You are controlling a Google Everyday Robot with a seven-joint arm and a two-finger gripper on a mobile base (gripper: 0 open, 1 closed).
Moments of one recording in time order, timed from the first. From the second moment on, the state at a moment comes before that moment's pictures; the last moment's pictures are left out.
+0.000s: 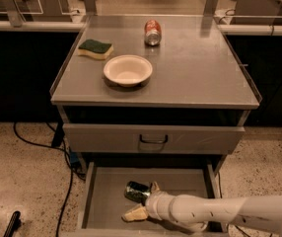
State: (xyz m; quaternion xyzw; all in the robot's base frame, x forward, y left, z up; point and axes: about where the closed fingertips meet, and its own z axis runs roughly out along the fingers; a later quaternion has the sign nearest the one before) arm 0.490 -0.002 0.369 -0.36 0.83 0.20 0.37
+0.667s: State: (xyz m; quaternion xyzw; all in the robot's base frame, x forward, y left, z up) arm 0.517 0.013 0.367 -0.38 0.82 0.20 0.38
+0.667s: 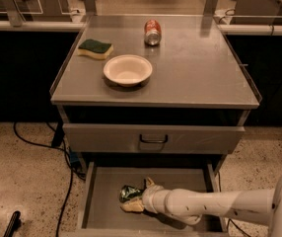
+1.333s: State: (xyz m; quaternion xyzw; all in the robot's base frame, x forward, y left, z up) arm 0.517 0.013 0.367 -0.38 0.82 0.20 0.38
